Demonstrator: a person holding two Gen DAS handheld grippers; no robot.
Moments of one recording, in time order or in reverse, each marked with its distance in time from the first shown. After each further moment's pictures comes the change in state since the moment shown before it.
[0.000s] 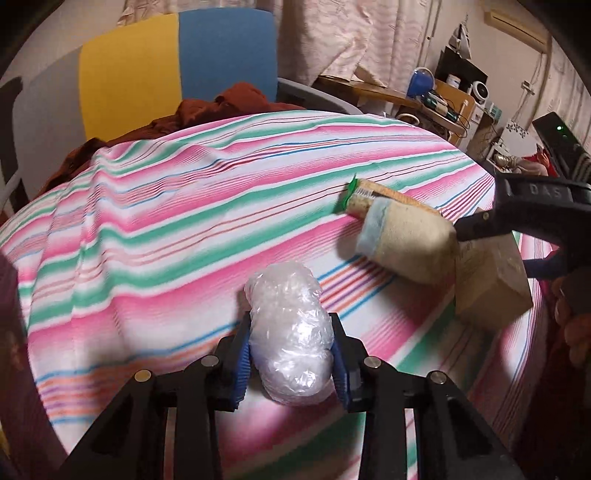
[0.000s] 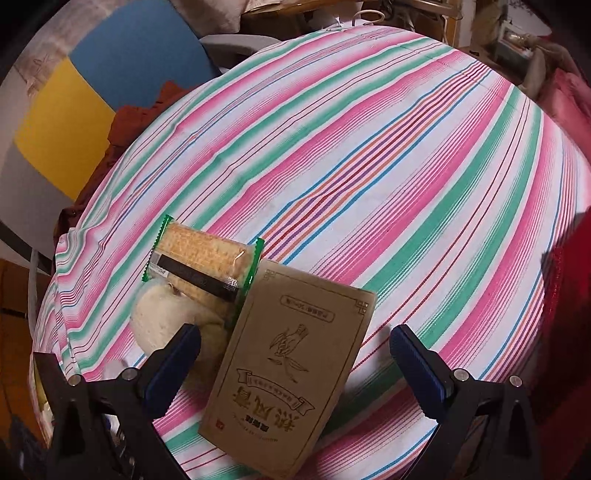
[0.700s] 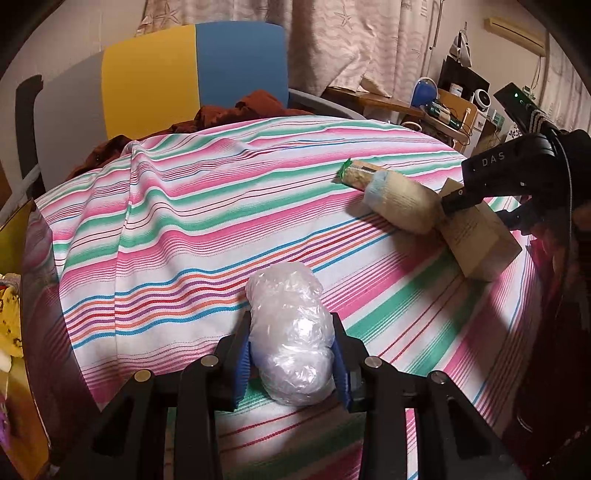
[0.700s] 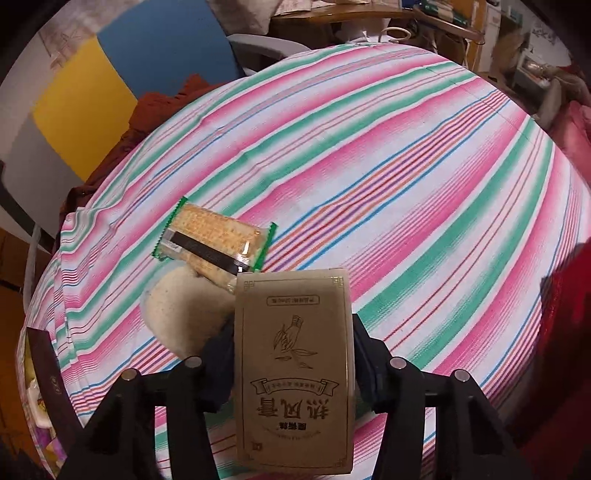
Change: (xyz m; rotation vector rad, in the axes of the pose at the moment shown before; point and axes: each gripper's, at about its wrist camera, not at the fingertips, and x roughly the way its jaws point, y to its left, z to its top) left arm -0.028 0.008 -0.043 0.001 -0.054 0.031; right arm -0.002 0.017 -0.004 -0.098 -0.026 -0.014
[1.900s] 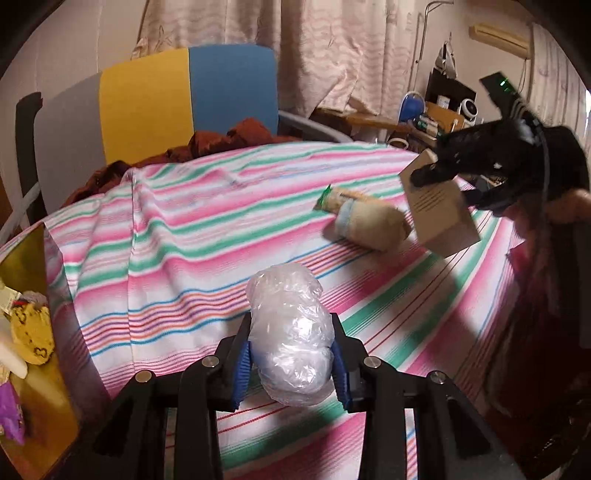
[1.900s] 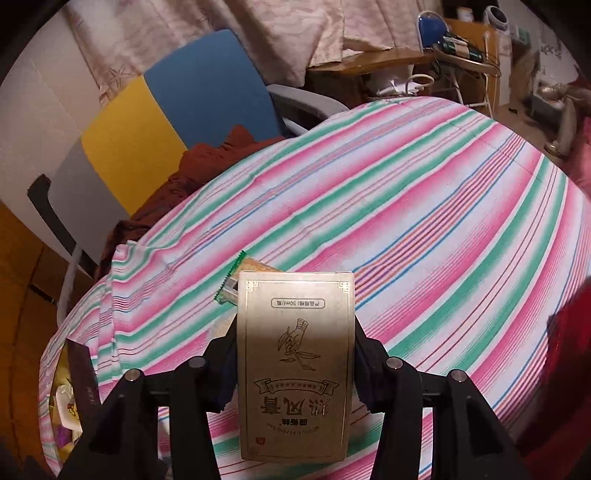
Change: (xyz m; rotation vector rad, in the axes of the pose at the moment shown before) left arm -0.038 -0.012 0.002 0.030 -0.093 -0.024; right arm -0.049 0.008 0.000 -0.045 -0.221 0.167
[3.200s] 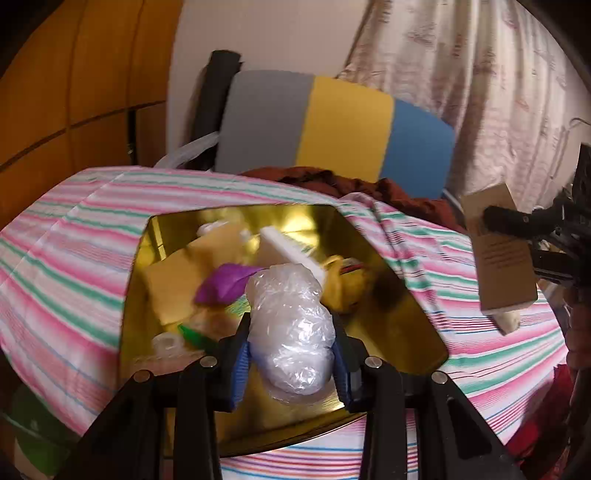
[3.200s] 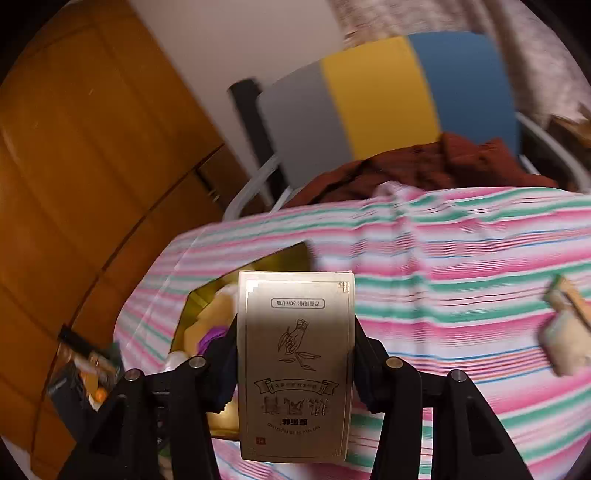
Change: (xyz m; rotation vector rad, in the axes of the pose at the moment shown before) left arm -0.168 0.197 -0.082 -0.501 -0.124 0.384; right arm -0.052 0.283 -0.126 -0.522 0.108 0.581
